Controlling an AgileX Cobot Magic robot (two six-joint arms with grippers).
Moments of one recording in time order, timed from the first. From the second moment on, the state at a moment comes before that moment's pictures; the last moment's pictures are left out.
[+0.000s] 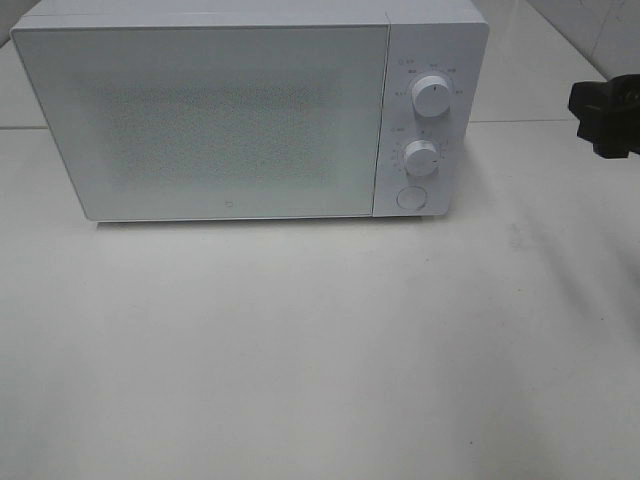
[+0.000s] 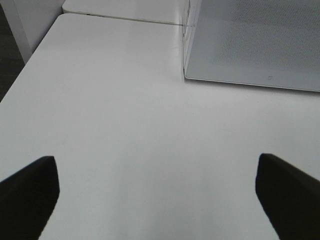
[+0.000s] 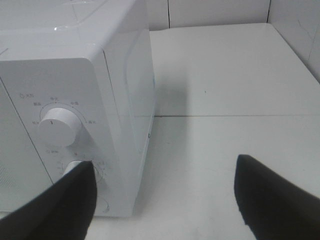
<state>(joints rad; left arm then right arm) 0.03 -0.01 -0.52 -0.02 1.08 -0.05 0.10 1.15 -0.41 0.00 -0.48 0.04</state>
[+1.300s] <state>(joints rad) 0.03 -0.01 -0.52 -0.02 1.08 -0.05 0.66 1.64 -0.30 0.69 -1.05 -0.19</state>
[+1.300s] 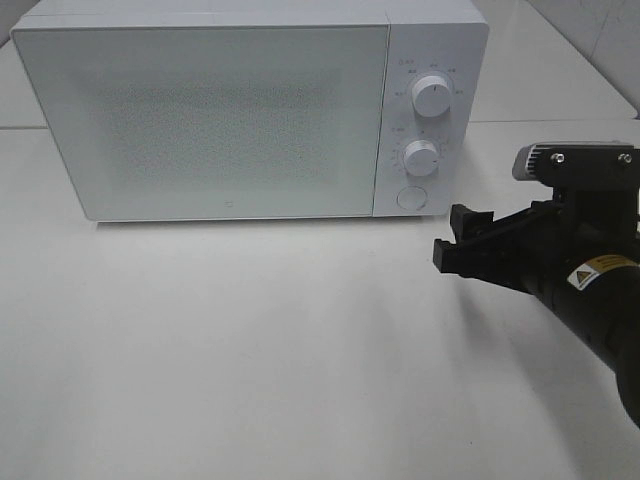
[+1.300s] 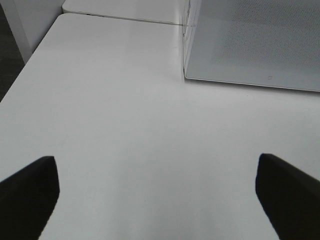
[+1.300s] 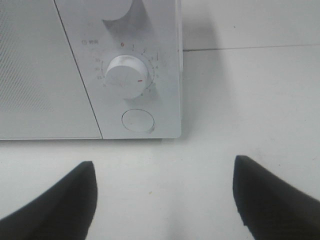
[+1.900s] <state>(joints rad) 0.03 -0.01 -0.52 -0.02 1.08 -0.05 0.72 1.67 -0.32 0.76 -1.03 0.42</state>
